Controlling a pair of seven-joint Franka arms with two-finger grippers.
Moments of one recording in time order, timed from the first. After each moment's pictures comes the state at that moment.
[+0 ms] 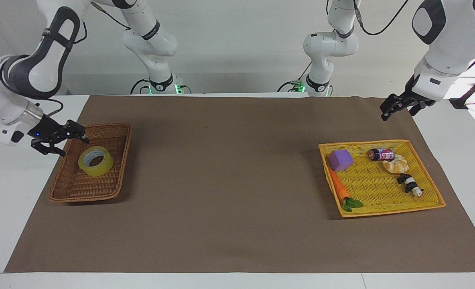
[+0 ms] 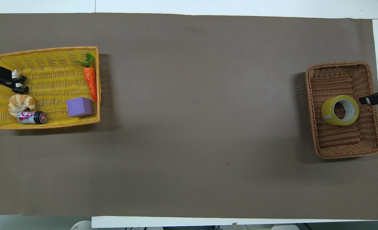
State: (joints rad) left arm -0.05 0.02 0.01 -1.56 0.00 1.52 -0.12; right arm -0.22 0.13 -0.15 -1.75 0.18 1.77 -0.76
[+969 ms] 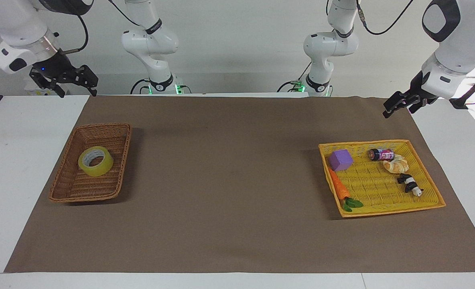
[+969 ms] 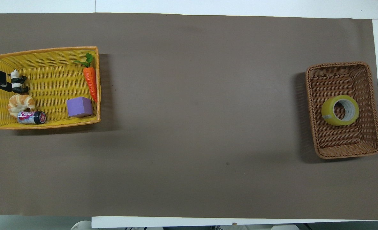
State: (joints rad) left arm -0.03 0.02 0.01 -1.57 -0.02 1.49 -0.12; right arm -0.01 -0.05 -0.15 -1.57 -0.03 1.38 -0.18
